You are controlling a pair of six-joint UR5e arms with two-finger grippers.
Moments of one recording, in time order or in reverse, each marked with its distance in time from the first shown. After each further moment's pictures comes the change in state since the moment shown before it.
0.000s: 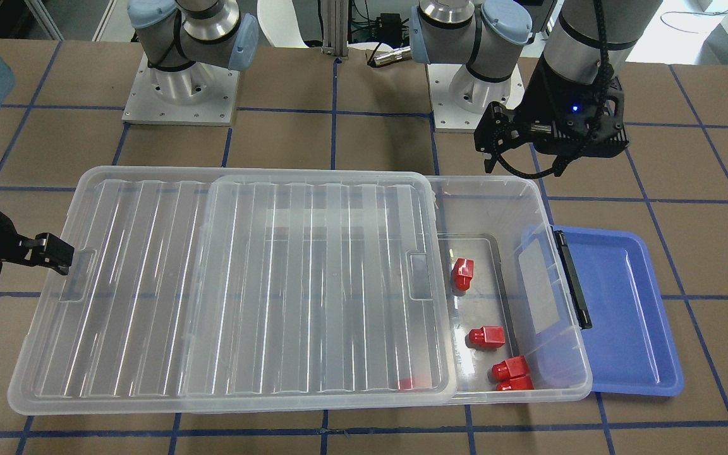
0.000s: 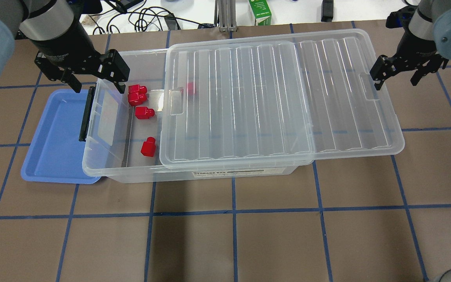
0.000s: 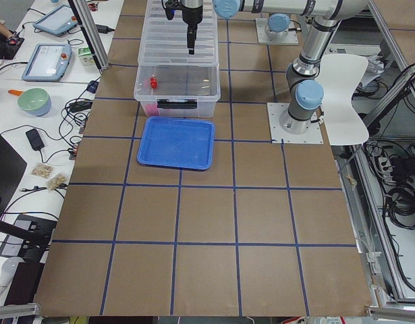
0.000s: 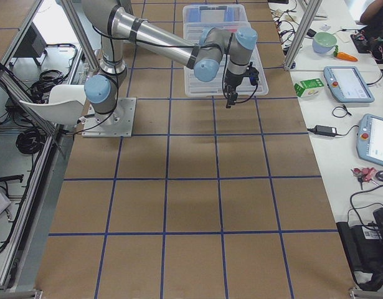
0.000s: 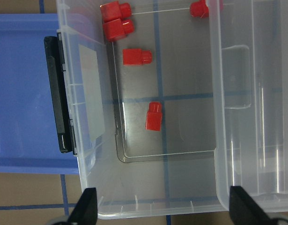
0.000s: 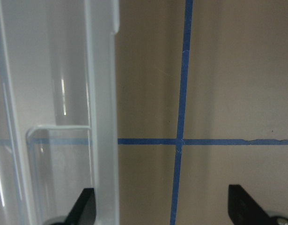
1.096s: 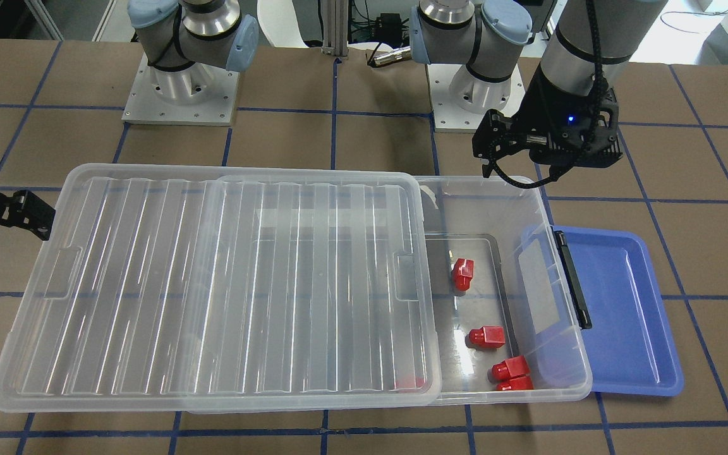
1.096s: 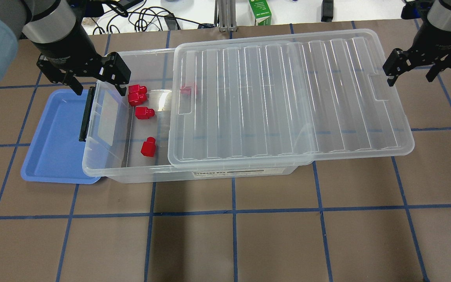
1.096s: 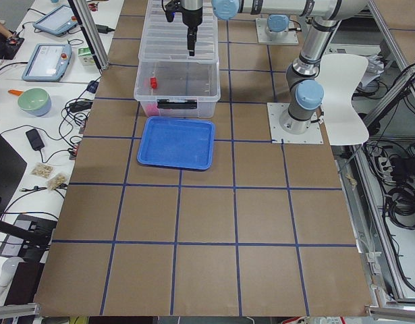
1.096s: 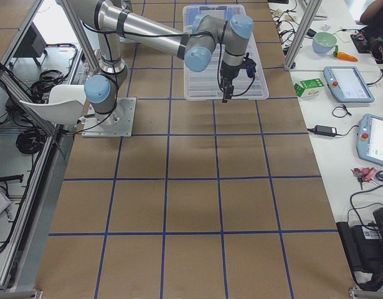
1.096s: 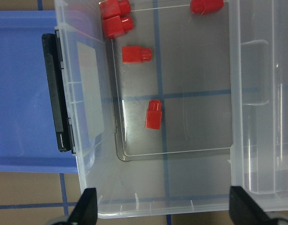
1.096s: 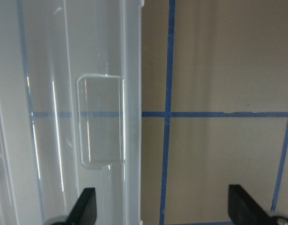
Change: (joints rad) left arm 0.004 -0.017 -0.019 0.000 -0.002 0.011; right arm -0.020 -0.128 -0.010 0.119 -0.001 0.007
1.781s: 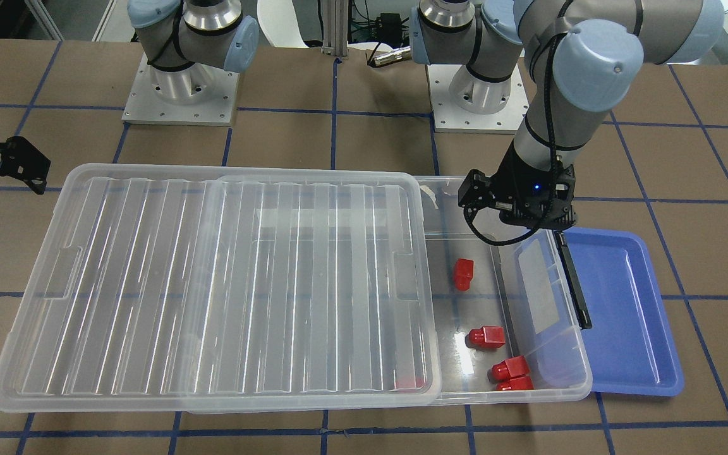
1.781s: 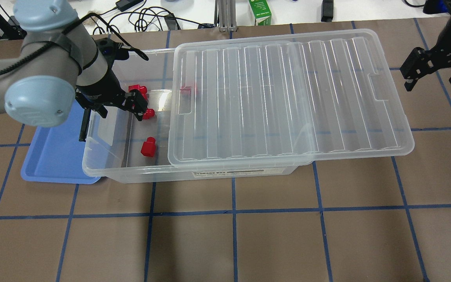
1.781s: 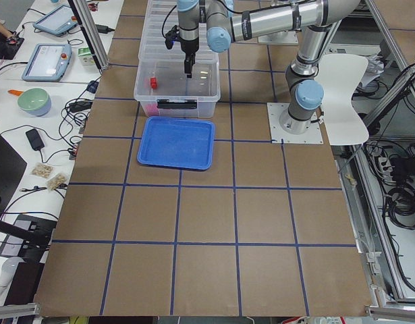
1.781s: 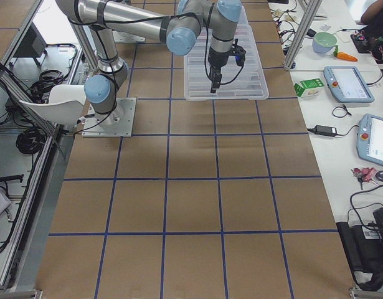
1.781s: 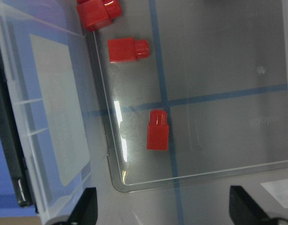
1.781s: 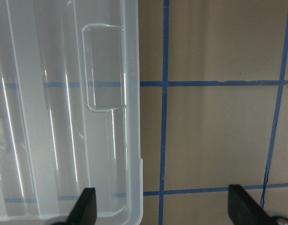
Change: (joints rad) left arm 0.014 -0.061 -0.260 0.337 -0.010 0.082; right arm -0.016 -0.088 0.017 0.098 -0.008 0.006
